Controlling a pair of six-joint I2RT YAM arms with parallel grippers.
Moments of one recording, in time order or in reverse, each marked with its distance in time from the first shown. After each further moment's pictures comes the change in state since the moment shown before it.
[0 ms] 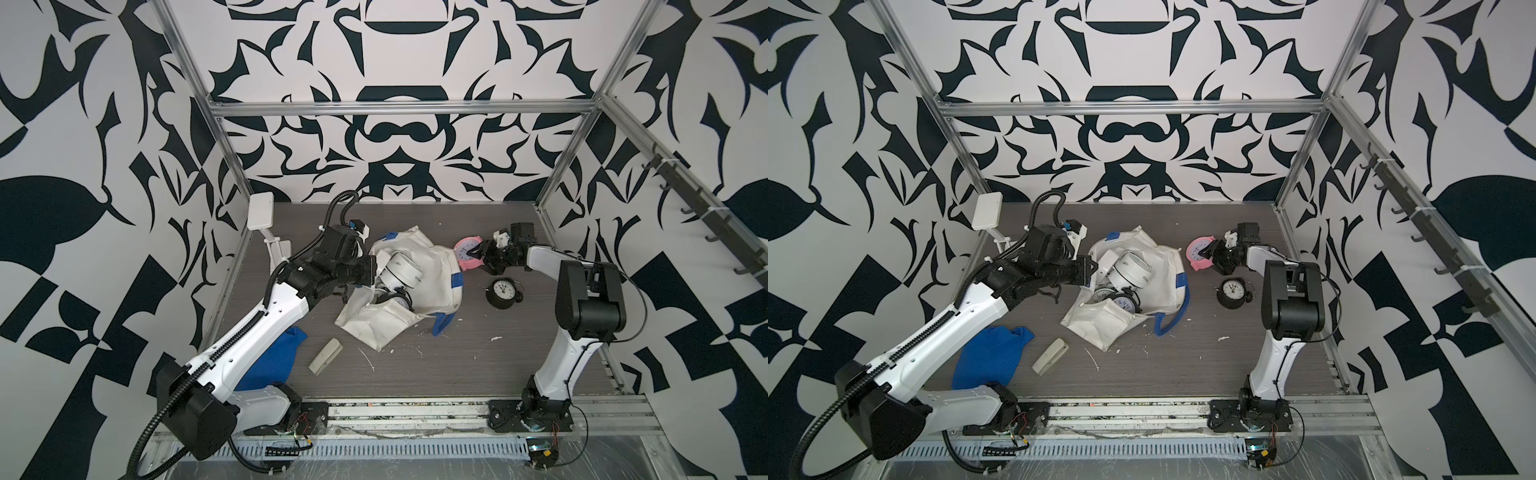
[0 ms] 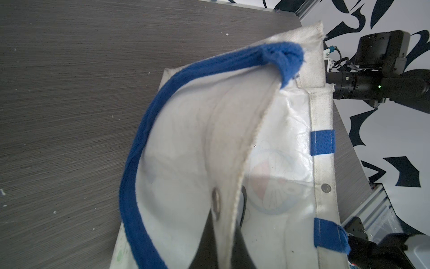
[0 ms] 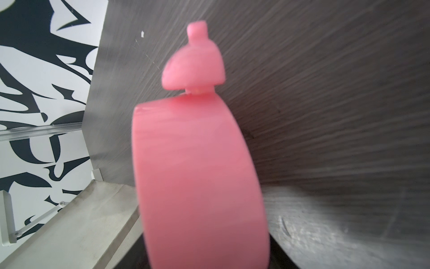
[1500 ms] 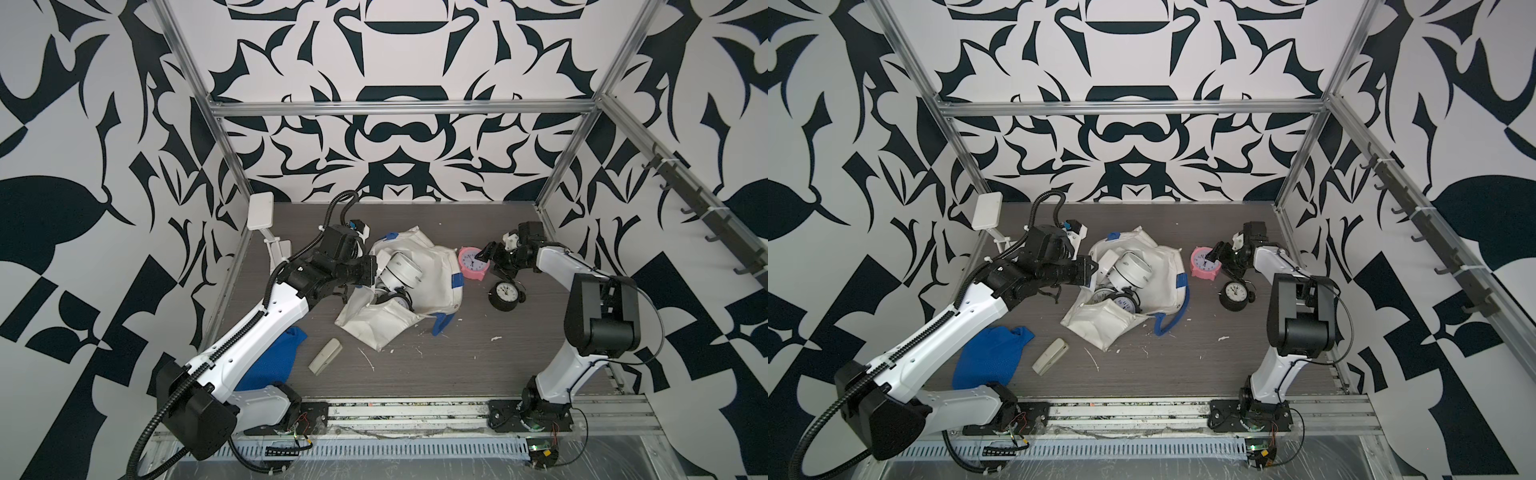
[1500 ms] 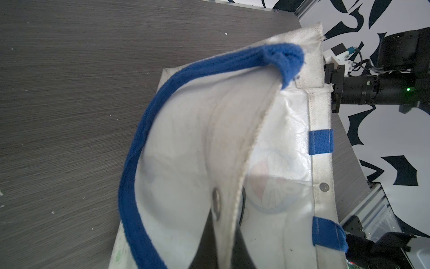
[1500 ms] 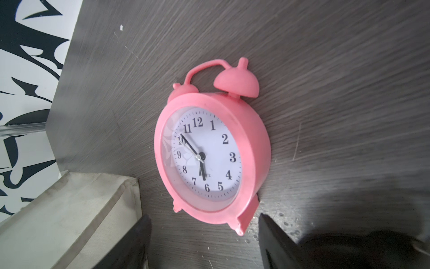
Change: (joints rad) left arm 0.000 -0.002 0.000 0.000 0.006 0.000; right arm -0.018 -0.130 -0.017 -0.198 0.120 -0.090
